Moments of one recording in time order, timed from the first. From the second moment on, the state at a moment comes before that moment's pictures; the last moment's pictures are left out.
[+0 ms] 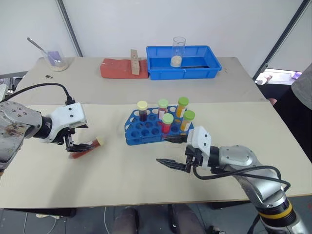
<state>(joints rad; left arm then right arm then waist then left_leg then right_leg) -0.52 1.26 -0.18 -0.09 -0.22 0.63 -1.23 -0.34 -0.60 0.22 -0.59 0.46 0.61 0.85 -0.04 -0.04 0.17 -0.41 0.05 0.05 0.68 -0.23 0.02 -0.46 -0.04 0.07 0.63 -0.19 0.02</state>
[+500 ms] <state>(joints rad) -0.61 1.08 -0.36 0.13 0.00 0.61 -1.24 -0.36 -0.63 0.22 -0.61 0.58 0.72 0.88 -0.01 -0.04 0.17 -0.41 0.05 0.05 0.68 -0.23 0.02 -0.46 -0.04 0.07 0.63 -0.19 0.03</state>
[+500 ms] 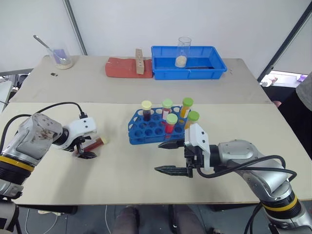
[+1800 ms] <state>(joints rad) -0.57 0.40 0.02 -0.05 -0.37 0.48 -0.89 -0.19 -0.80 -0.02 -0.72 0.66 0.75 0.76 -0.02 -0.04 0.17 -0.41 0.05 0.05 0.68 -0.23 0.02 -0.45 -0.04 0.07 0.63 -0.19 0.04</state>
